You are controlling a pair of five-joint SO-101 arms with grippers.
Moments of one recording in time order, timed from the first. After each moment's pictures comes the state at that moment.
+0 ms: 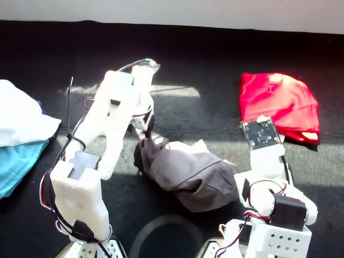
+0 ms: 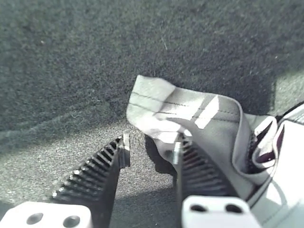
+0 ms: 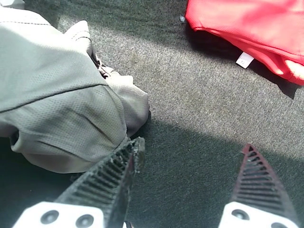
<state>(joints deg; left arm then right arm) 7.8 22.0 -6.1 77.7 -2.2 6.2 -71.9 47.6 89.8 26.1</state>
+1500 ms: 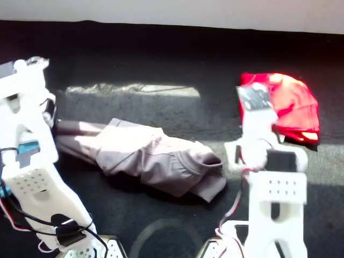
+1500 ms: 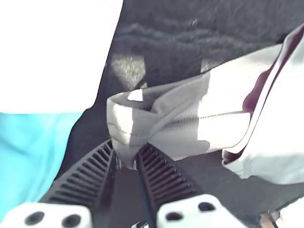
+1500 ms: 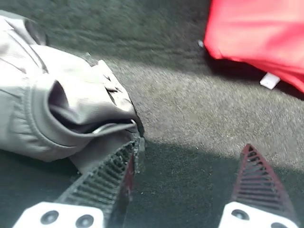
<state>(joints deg) -33.3 32.3 -26.1 100.4 -22.1 -6.0 -42.9 31.8 81.7 12.0</state>
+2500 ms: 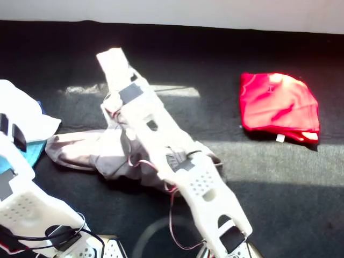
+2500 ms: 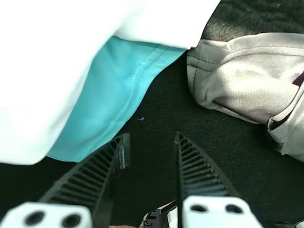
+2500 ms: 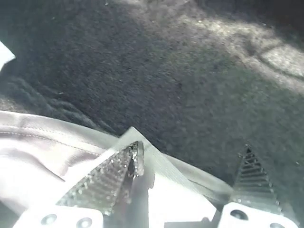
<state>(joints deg) -48.9 19.7 -22.5 100.4 -27.8 -44.6 54.2 -59.6 77.8 -12.2</state>
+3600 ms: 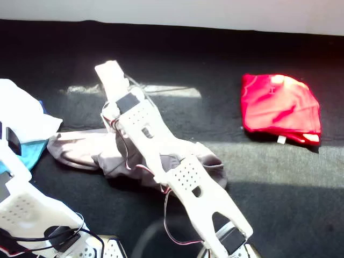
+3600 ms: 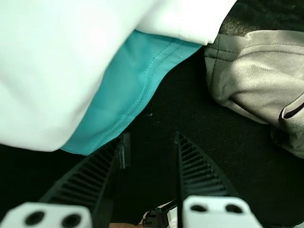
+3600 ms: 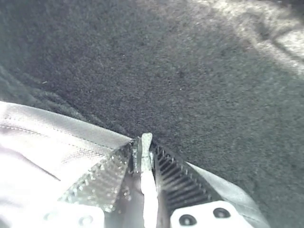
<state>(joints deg) -51.2 19.7 -22.5 100.4 -27.8 -45.8 69.5 -82.2 87.7 -12.2</state>
